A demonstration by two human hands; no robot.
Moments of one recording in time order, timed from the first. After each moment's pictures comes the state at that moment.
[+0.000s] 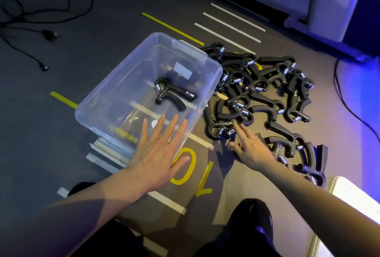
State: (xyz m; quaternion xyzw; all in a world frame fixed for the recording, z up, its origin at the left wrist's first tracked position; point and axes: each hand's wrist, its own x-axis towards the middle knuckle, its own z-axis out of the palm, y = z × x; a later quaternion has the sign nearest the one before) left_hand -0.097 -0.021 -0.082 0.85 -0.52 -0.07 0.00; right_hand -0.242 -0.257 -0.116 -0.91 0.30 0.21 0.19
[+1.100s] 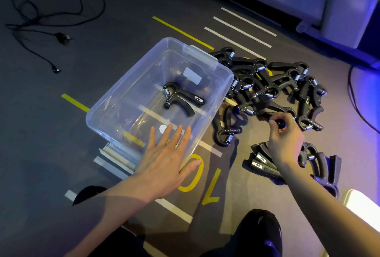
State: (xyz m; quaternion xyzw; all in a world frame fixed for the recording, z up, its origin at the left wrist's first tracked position) left_hand -0.093 -0.019 -0.067 0.86 -0.49 -0.18 0.02; right_hand -0.219 -0.269 -0.087 -0.80 0.46 -0.27 0.26
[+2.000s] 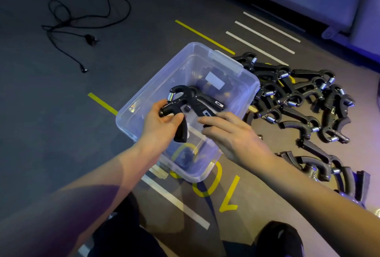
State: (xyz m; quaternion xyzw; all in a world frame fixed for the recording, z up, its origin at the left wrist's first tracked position) left_hand -0.026 -0.020 -0.053 0.73 0.03 -0.29 0.62; right_hand -0.133 -0.176 -0.051 -0.98 -0.13 -0.12 0.10
